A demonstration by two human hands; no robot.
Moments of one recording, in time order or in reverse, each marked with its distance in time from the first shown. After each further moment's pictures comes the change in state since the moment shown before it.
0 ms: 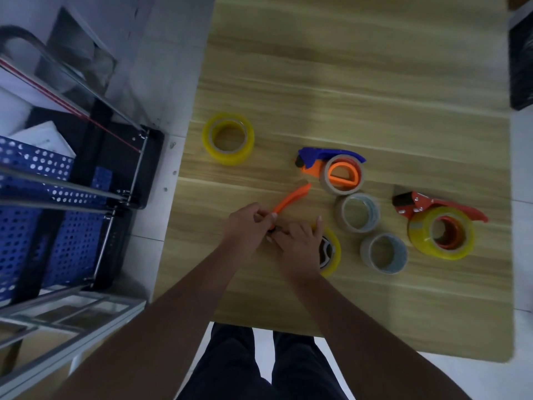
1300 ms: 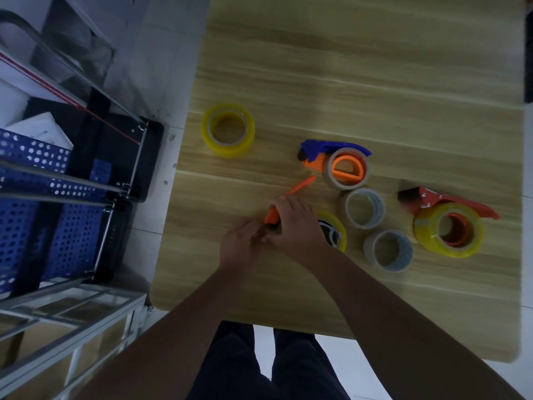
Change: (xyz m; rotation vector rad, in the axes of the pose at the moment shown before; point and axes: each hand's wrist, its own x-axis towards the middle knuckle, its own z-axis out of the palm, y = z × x) left_hand -0.025 -0.054 0.026 0.061 0.129 0.329; right_hand 0.045 0.007 -0.022 0.169 -0.389 -0.036
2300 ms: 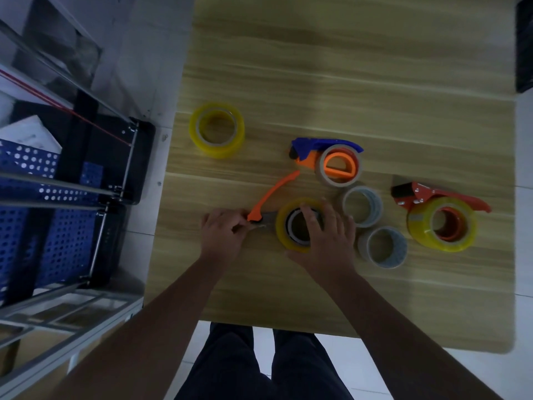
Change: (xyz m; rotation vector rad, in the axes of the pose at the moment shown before) left_hand 0.029 -0.028 -0.005 0.192 0.090 0.063; right_hand -0.057 0.037 -0.011 -0.326 0.066 0.279
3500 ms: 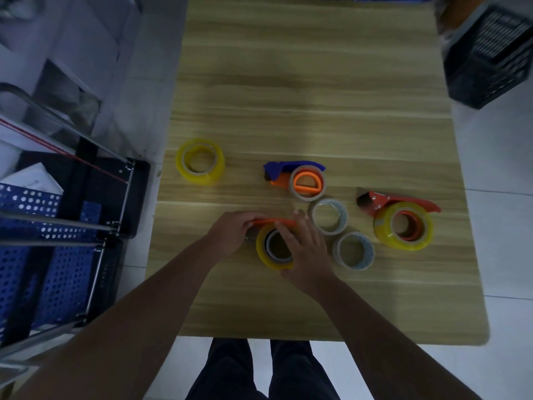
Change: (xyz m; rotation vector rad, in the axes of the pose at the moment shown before) left_hand 0.045 0.083 -0.037 -0.232 -0.563 0.021; right_hand -0.015 0.019 -0.011 0.194 -0.033 -0.164
